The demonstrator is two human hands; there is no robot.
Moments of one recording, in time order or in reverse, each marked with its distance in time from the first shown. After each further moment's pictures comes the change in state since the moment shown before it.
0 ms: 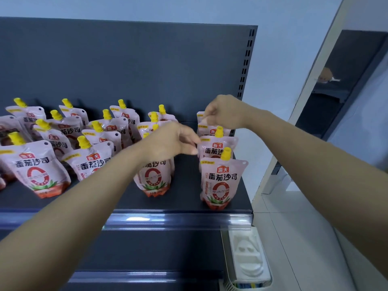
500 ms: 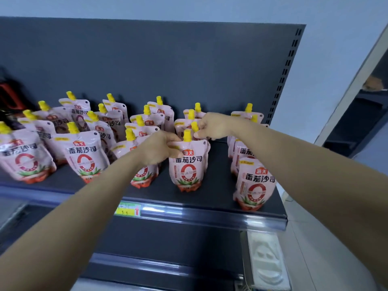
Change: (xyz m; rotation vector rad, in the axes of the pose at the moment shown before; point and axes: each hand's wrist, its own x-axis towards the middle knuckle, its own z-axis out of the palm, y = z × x) left_hand -0.053 -0.079 -0.049 0.012 0.156 -0.258; right_hand 0.056 -0.079 0.064 0.007 -0.308 0.022
